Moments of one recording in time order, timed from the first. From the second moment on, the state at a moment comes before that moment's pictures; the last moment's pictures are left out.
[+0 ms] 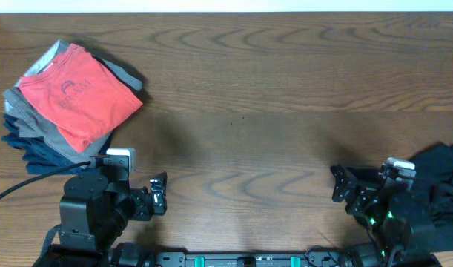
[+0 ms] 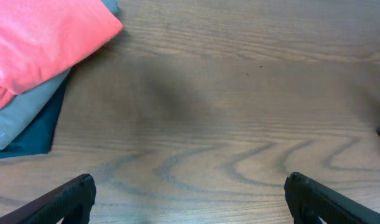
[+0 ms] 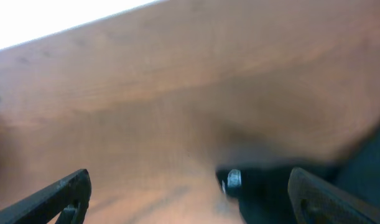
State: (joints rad) left arm -0.15 0.55 0.93 -1.13 0.10 -0.17; right arm 0.18 0.27 0.58 -0.83 0.11 0.35
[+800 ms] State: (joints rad) left arm -0.15 0.55 0.93 -1.13 0.10 -0.17; right arm 0.09 0.01 0.01 -0.07 0.06 -0.02
